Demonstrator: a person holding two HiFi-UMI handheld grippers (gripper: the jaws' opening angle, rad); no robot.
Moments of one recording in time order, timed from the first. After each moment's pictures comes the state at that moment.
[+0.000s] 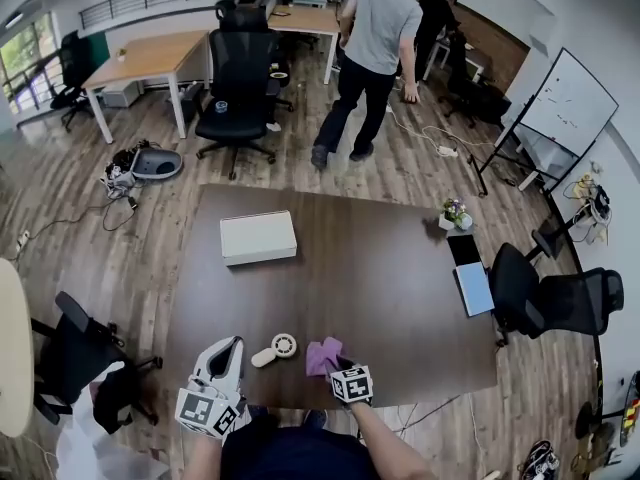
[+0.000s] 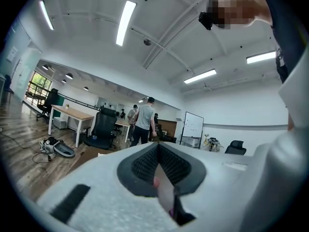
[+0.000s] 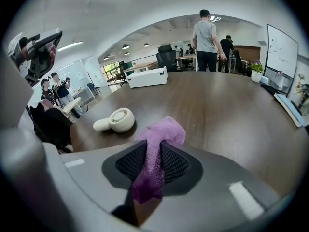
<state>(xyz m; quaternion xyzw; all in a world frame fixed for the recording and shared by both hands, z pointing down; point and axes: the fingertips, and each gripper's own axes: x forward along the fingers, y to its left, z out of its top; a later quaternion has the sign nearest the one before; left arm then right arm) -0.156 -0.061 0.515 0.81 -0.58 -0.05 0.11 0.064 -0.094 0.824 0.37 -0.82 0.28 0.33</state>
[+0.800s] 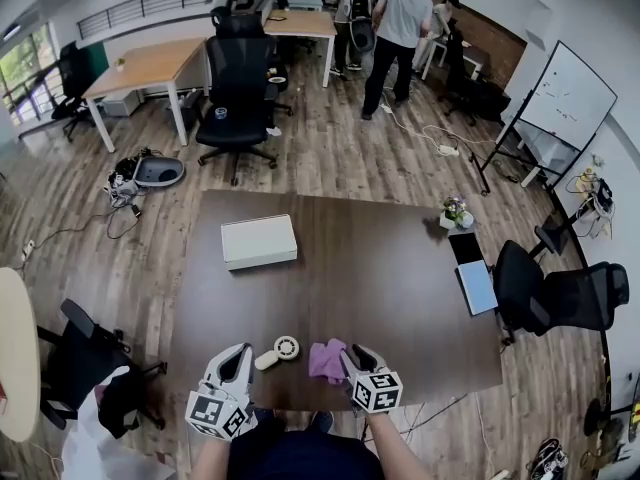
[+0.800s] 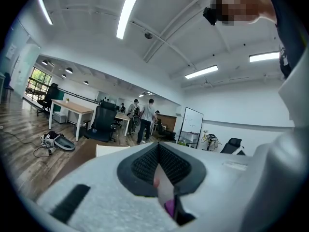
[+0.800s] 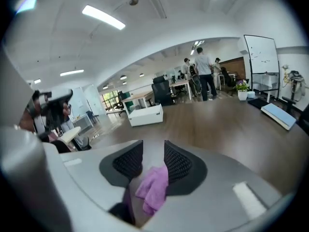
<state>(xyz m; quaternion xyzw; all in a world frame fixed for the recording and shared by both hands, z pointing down) -0.134 -0.059 0.538 0.81 -0.57 -0.03 0.14 0.090 -0.117 0.694 0.43 -0.85 0.26 0.16</state>
